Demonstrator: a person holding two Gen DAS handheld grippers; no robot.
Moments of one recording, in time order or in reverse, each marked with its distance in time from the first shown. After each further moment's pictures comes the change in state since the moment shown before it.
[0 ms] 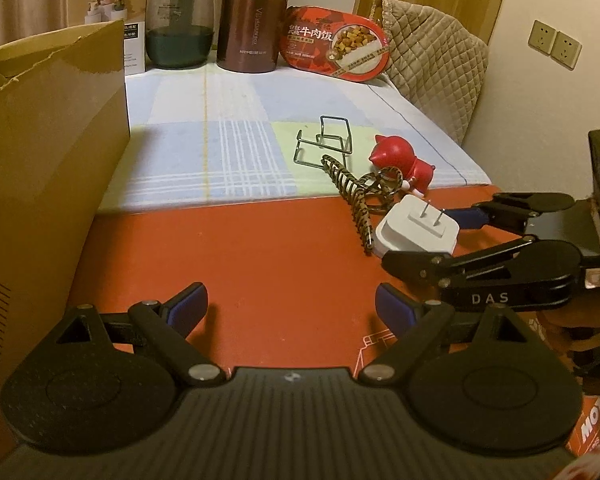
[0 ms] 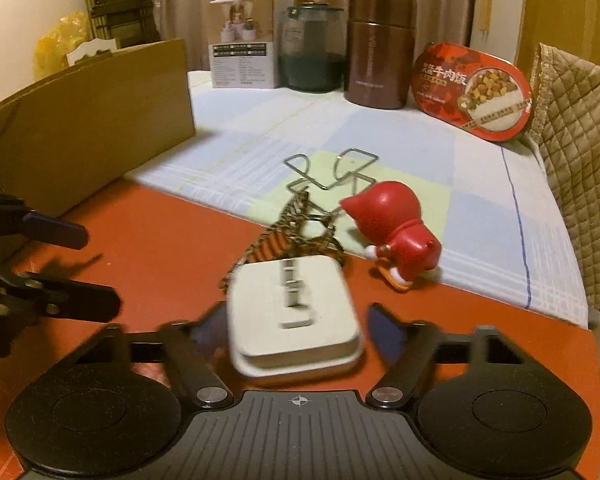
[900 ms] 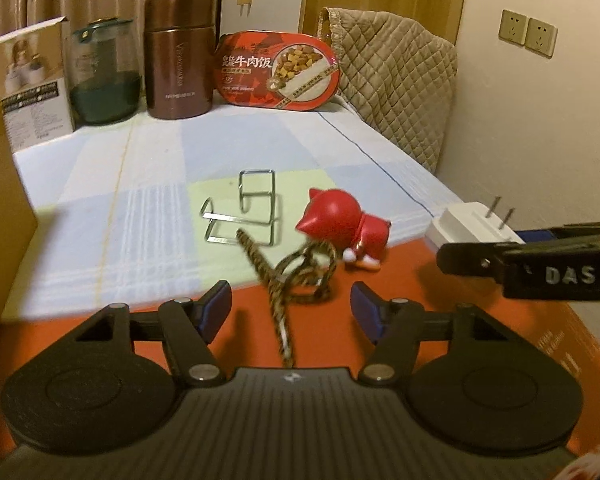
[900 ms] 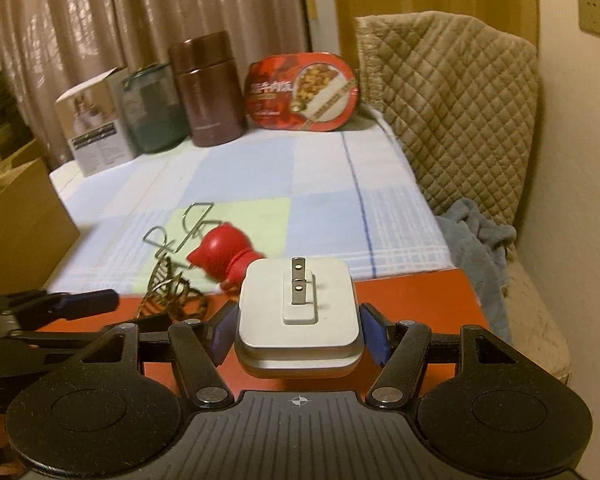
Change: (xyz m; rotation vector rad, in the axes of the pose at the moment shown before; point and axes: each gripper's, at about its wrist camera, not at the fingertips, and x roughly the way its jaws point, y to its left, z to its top) left arm 0.068 -0.065 0.048 0.118 -0.087 -0.023; right arm -0.062 -0.061 0.006 0.416 -0.073 -0.246
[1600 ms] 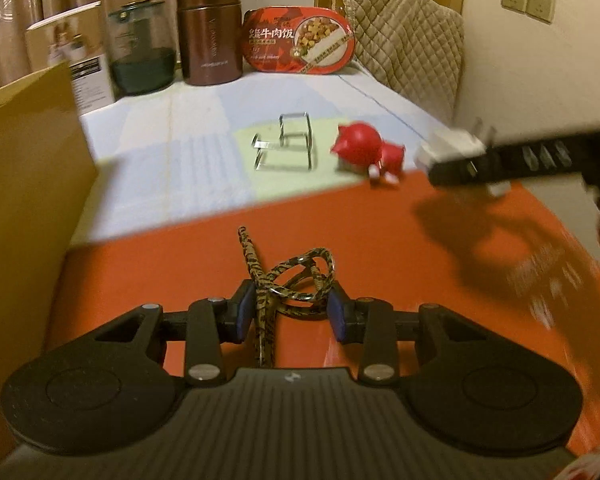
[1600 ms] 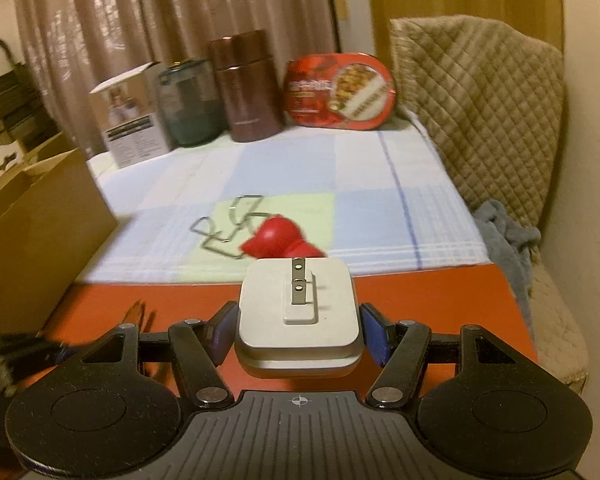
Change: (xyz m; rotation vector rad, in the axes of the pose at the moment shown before) left arm -0.068 0.019 -0.056 0.037 0.082 0.062; right arm -0.016 0.033 -0.008 -0.045 0.012 0.077
